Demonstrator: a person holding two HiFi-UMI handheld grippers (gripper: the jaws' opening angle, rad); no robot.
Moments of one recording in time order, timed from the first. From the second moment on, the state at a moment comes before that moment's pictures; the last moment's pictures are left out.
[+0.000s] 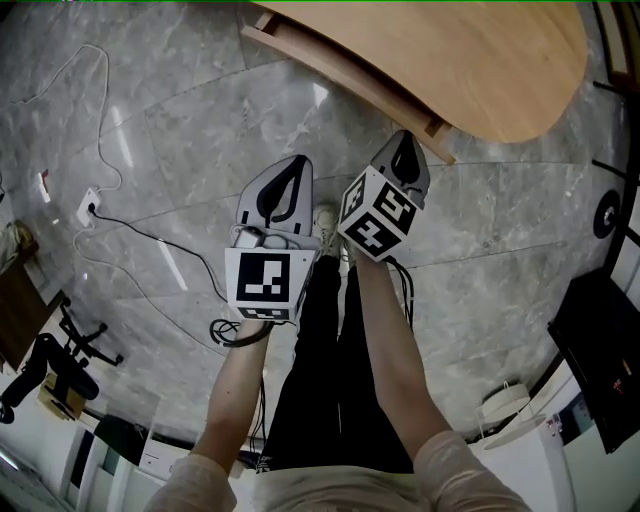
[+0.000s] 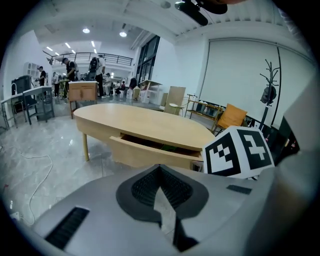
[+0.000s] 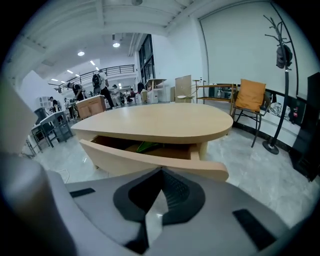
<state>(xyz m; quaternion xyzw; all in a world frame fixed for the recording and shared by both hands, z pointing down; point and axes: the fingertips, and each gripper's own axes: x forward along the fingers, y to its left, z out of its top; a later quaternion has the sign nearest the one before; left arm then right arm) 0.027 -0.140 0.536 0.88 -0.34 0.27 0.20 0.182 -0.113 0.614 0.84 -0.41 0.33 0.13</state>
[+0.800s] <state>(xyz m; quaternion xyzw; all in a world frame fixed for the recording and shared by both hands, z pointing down) 0.040 -0.156 0.530 0.88 -0.34 0.25 0.20 0.181 -0.113 0.613 0.86 -0.45 0.20 0.12</state>
